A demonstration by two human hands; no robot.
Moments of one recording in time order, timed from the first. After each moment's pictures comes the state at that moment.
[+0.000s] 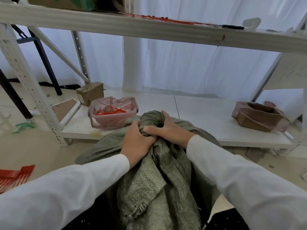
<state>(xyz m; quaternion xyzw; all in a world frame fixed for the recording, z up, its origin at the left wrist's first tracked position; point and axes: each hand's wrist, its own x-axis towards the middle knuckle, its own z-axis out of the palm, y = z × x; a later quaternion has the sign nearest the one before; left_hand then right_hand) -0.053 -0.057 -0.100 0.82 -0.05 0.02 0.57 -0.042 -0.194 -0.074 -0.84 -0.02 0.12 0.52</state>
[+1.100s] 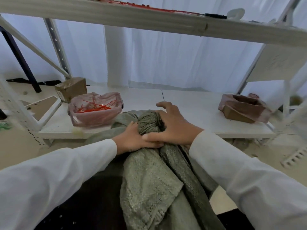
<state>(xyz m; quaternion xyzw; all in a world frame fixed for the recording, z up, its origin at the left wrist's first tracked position) -0.017 -0.085 -0.116 0.85 -0.19 -0.20 0.45 -0.062 -0.237 -0.053 -0.96 -0.11 0.03 0.24</state>
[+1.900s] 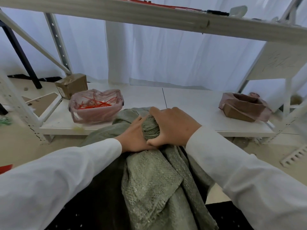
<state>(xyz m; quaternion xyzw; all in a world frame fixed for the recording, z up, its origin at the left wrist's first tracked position) -0.041 -0.092 -0.097 0.86 -0.31 -0.15 0.37 -0.078 -0.224 -0.034 -0.98 -0.21 -0.06 0.00</state>
